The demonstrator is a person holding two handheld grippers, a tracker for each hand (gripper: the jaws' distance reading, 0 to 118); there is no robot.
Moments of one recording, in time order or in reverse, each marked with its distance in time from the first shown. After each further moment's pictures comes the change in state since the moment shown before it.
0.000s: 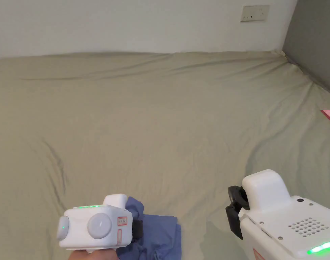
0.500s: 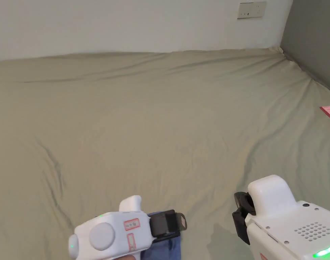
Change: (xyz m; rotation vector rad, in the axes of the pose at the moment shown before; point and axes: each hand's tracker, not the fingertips) left arm 0.020 -0.007 0.017 0.131 -0.391 0.201; right arm 0.013 -0.008 -0.006 -0.037 -0.008 -0.011
